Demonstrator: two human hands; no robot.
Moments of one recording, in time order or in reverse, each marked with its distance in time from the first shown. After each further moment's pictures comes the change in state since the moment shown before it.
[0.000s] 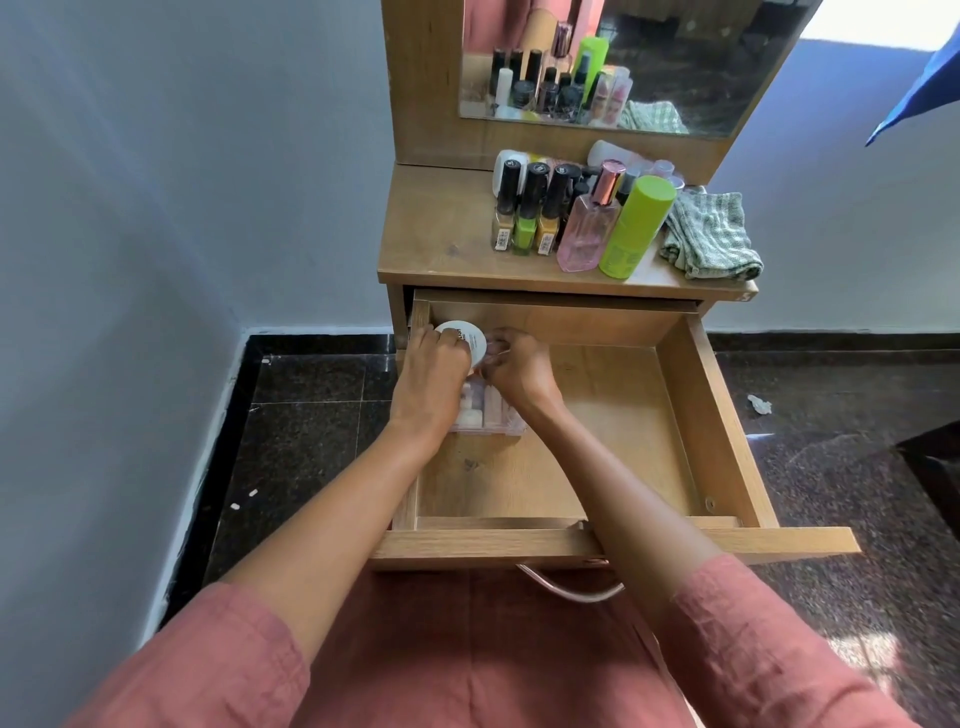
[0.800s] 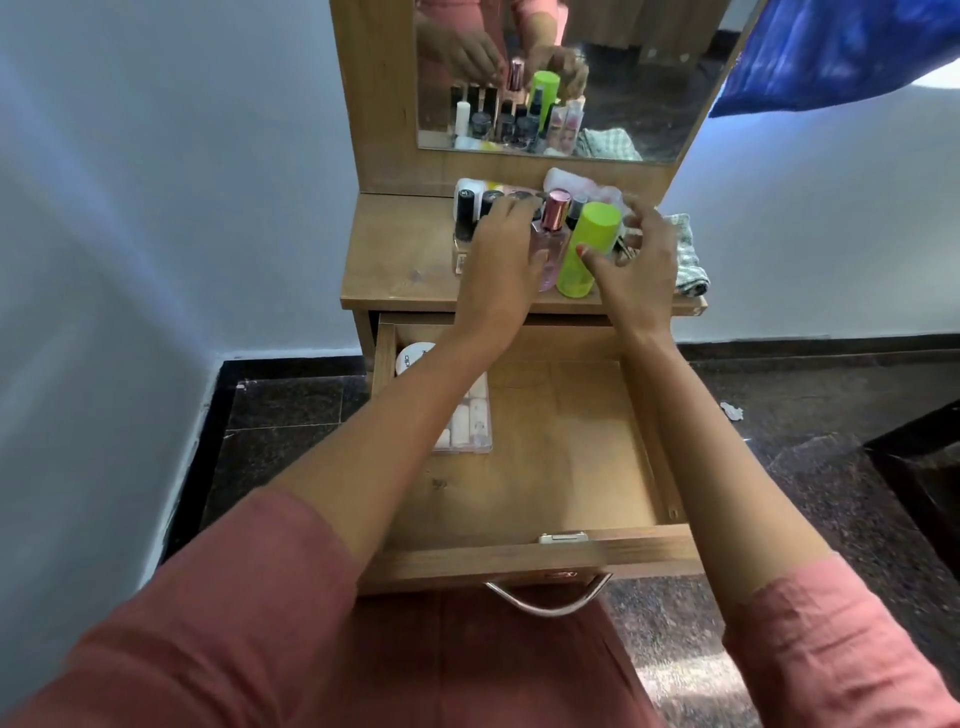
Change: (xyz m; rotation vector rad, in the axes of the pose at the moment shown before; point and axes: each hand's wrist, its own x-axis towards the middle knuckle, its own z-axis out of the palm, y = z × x) left_hand 0.080 0.083 -0.067 -0.603 0.351 0.108; right_hand 0.021 -0.027 -0.134 -0.064 0.594 -0.238
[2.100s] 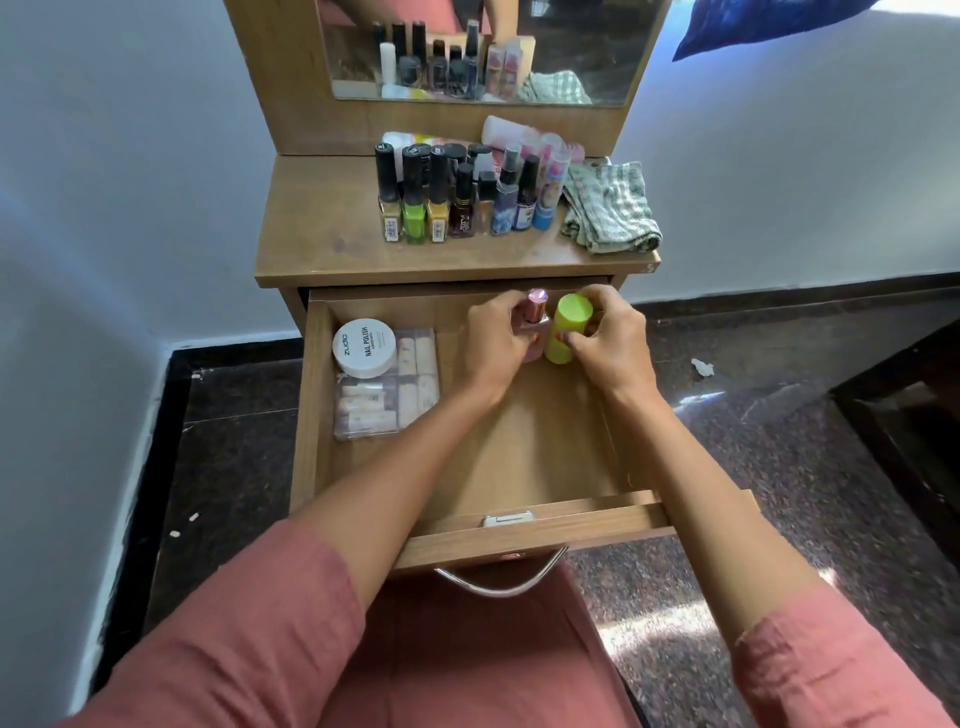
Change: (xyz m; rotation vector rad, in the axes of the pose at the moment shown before) left_hand -0.063 -0.009 0.085 -0.257 -0.213 -0.318; right_hand -0.047 0.088 -0.025 -0.182 -0.204 0.101
